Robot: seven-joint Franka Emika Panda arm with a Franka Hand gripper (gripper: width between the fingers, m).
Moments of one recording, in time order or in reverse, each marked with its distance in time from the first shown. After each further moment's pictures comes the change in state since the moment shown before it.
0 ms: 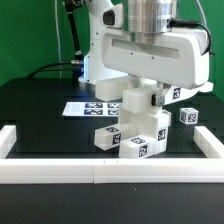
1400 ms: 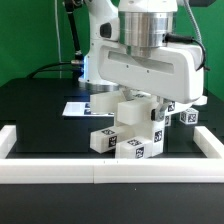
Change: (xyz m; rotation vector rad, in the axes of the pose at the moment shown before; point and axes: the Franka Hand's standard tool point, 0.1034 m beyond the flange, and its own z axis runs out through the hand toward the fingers) arm 0.012 0.000 0.017 0.002 0.037 0.005
